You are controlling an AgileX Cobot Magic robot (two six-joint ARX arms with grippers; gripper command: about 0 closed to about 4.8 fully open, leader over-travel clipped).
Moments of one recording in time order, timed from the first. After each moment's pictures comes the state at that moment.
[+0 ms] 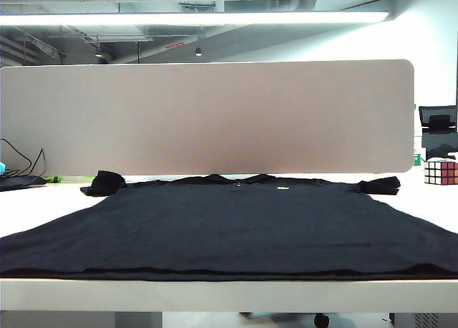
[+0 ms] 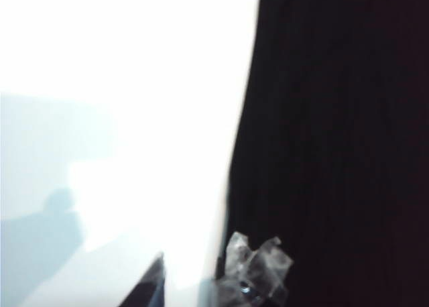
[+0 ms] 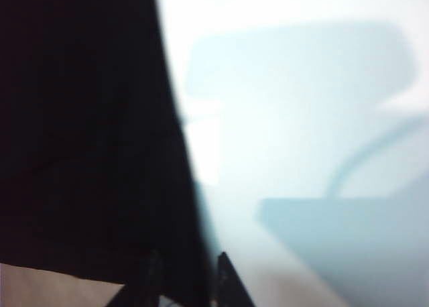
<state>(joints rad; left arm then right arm) 0.34 1.28 0.54 -0.27 0.70 -0.22 -0.32 1.25 0.65 -0.70 -0.56 0.08</state>
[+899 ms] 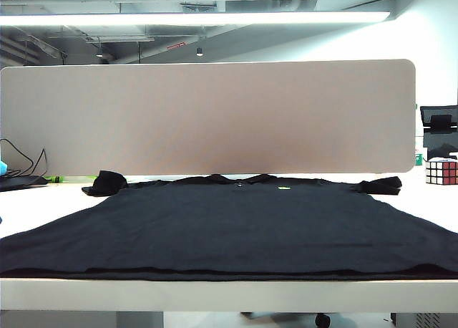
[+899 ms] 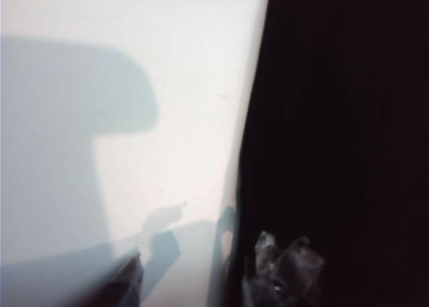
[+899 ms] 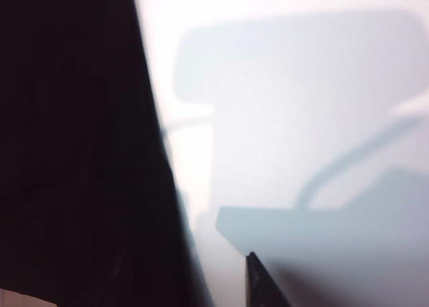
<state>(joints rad) 0.24 1.45 0.60 -0.29 0.65 -0.14 -0.31 1.32 0.65 -0.60 -0.56 0.08</state>
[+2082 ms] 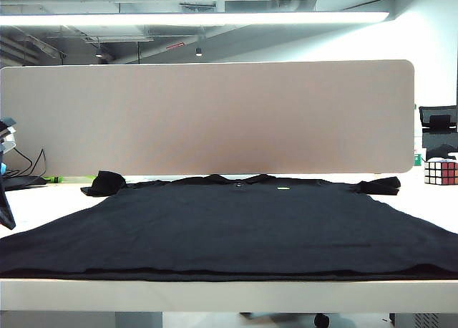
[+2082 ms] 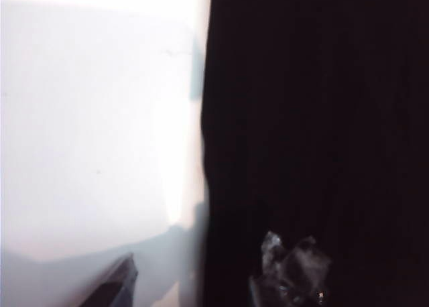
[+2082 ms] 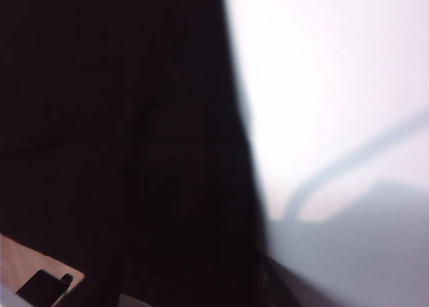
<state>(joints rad) 0.11 1.46 0.71 -0.48 0.53 -0.04 -0.18 1.41 0.67 -0.62 -0.57 0.08</state>
